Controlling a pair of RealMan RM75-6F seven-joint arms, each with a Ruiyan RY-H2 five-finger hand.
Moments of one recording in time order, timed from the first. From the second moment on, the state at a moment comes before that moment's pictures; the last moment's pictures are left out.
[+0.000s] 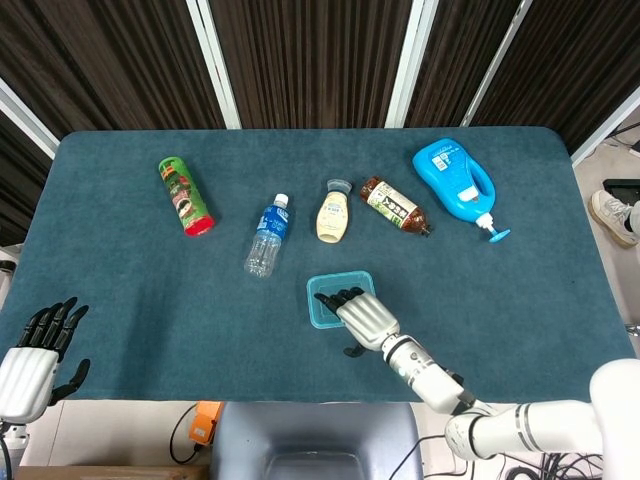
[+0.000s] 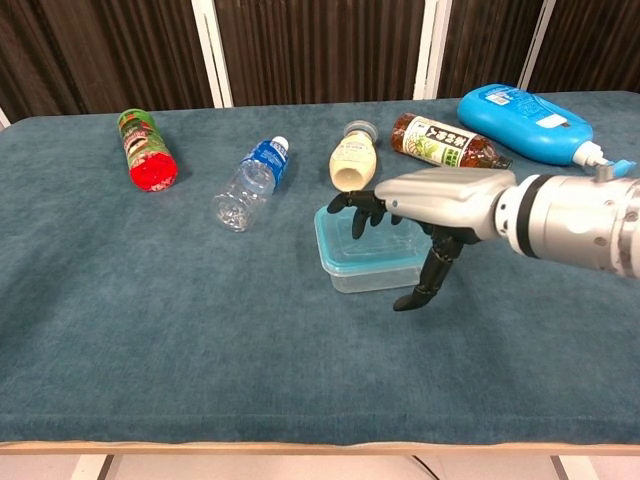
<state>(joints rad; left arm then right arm) -0.09 -1.12 0.01 -1.59 1.64 1.54 0.05 0.88 -1.46 0.04 -1.75 -0.94 0.93 -0.55</state>
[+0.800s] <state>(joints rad) -0.09 -1.12 0.01 -1.59 1.64 1.54 0.05 0.85 -1.44 0.01 -1.80 -1.02 0.92 -0.56</state>
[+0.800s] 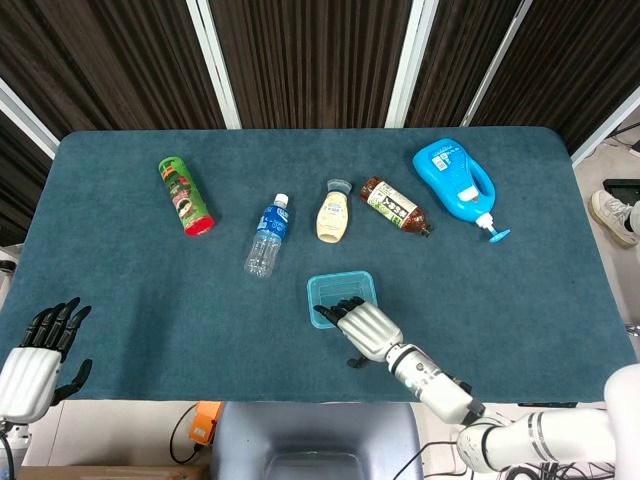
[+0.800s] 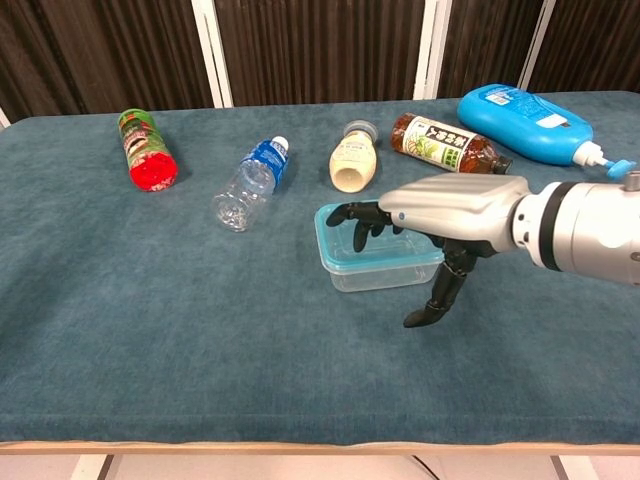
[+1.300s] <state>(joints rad) -0.09 -1.12 0.01 -1.59 1.64 1.53 0.05 0.85 -1.45 0.01 -1.77 -1.01 0.91 -0.57</state>
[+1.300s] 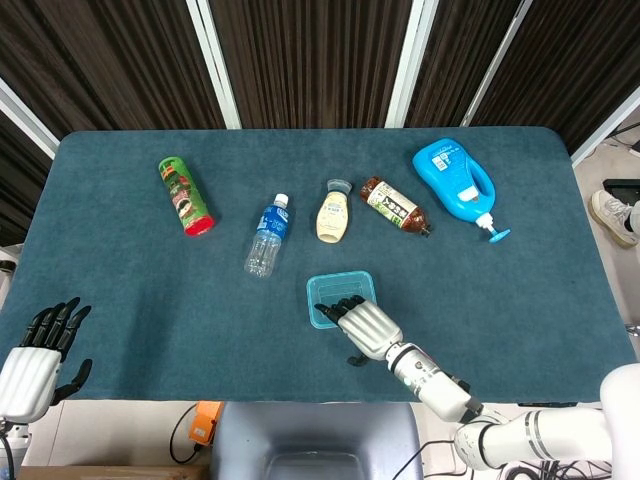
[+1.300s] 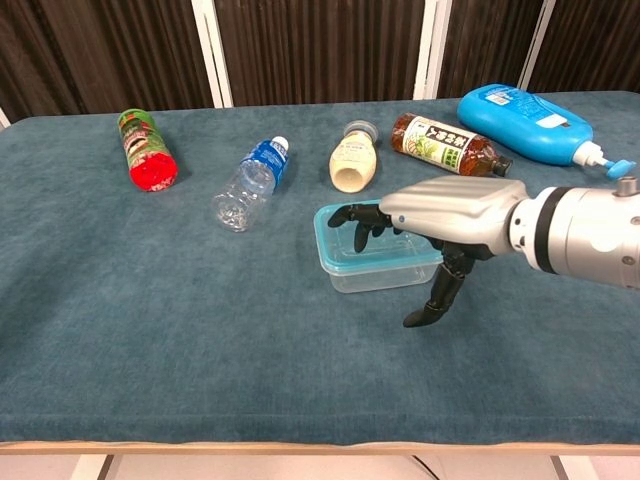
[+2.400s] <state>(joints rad) -0.09 -1.12 0.01 -1.59 1.64 1.54 0.05 0.87 -1.48 -0.01 -1.74 -0.96 0.88 -0.60</state>
